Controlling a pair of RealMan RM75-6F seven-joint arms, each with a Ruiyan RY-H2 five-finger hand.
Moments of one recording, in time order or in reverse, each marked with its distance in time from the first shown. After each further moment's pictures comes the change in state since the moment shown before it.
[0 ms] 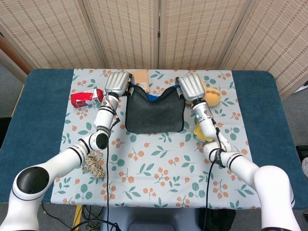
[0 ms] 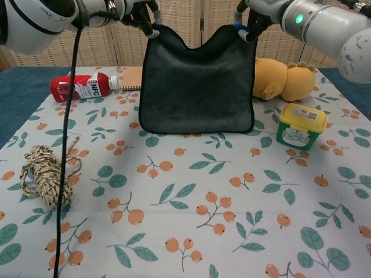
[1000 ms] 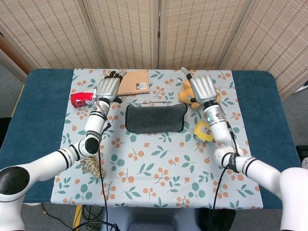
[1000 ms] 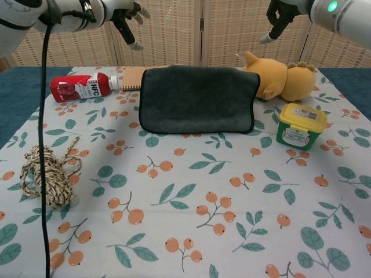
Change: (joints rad) left arm 0.091 0.147 0.046 -0.281 -0.124 0.089 0.088; right arm -0.116 0.192 -0.013 -0.328 0.102 0.092 -0.151
